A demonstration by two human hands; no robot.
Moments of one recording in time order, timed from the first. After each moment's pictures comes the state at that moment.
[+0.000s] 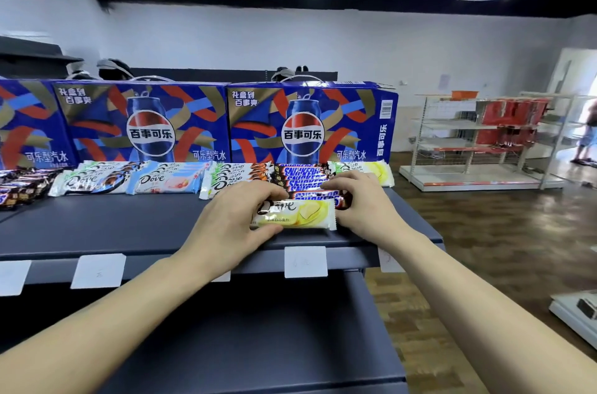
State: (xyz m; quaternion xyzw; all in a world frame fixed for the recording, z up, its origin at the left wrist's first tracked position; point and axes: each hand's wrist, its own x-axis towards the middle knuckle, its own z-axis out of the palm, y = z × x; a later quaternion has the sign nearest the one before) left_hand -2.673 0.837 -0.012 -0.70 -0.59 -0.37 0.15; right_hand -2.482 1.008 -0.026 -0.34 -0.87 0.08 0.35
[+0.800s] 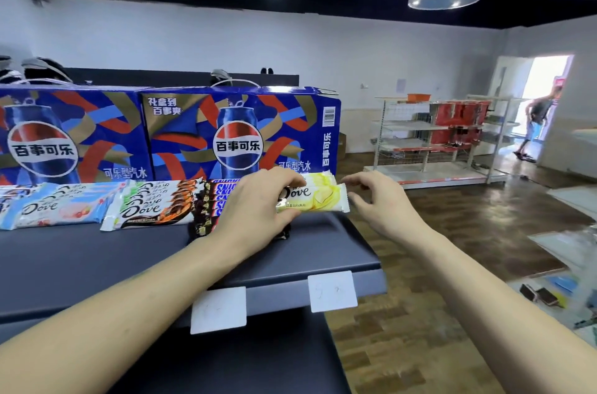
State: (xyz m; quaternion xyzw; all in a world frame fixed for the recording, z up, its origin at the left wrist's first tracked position) left_hand -2.589 0.972 0.005 -0.73 -0.56 -0.37 0.14; right_hand -2.377 1.094 -0.014 -0.42 -0.83 0.06 0.38
